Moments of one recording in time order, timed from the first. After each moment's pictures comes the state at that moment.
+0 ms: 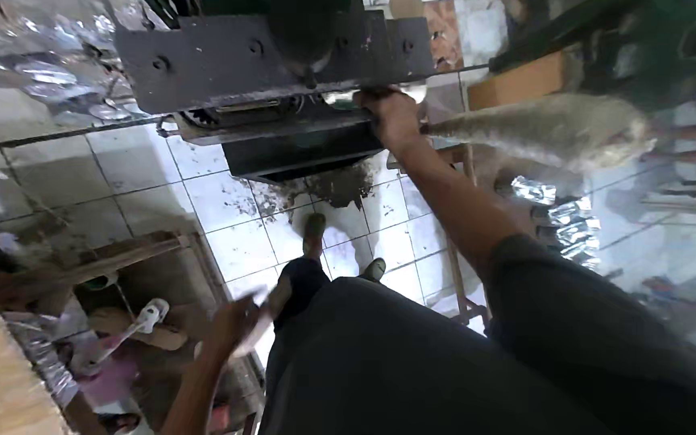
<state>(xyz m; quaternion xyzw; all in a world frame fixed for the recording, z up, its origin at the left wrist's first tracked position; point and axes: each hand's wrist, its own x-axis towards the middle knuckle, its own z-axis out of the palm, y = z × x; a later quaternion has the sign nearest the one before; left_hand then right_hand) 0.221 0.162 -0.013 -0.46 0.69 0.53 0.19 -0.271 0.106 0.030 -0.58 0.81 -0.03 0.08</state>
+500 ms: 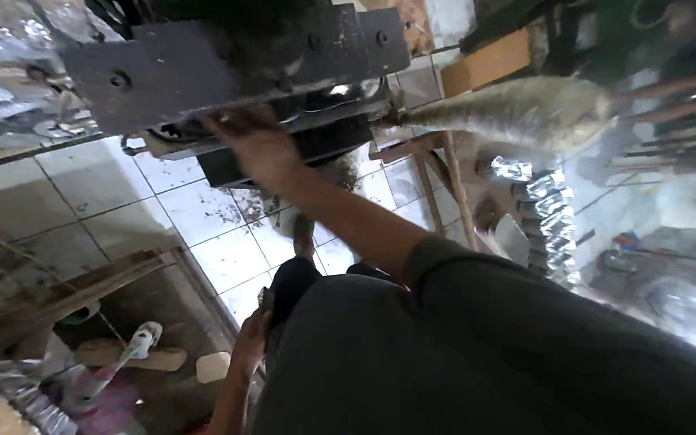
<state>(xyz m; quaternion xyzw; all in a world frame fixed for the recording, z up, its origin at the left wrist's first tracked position) 0.242 0.214 -0.061 -0.55 0.55 0.62 0.14 -0.093 0.030 -0.008 -0.59 0.80 -0.06 0.07</state>
